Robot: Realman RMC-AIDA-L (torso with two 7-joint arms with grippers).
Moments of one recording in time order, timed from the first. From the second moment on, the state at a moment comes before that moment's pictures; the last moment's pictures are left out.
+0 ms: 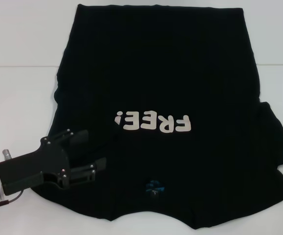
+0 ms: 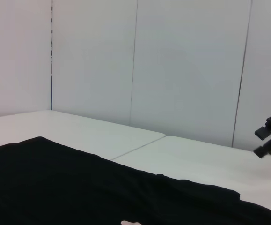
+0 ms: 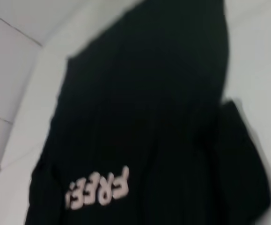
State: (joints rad) left arm -0.33 -2.16 0.62 0.73 1.89 1.59 -1.08; right arm 0.42 1.97 -0.33 -1.00 -2.36 -1.70 2.46
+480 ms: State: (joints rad) left arm -0.33 -2.16 0.61 0.72 1.89 1.58 -1.06; right arm 0.56 1.85 -0.38 -0.70 -2.54 -1.55 2.62
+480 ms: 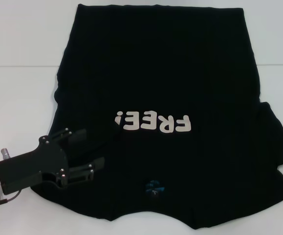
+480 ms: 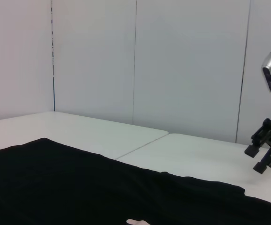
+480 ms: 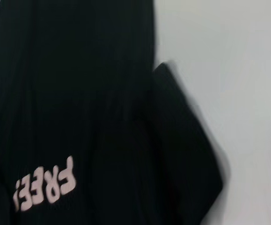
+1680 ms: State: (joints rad) left arm -0.34 -2.16 0.61 0.72 1.89 1.54 -1.06; right arm 0.65 1.85 -0.46 -0.54 -2.55 -1.42 2.70
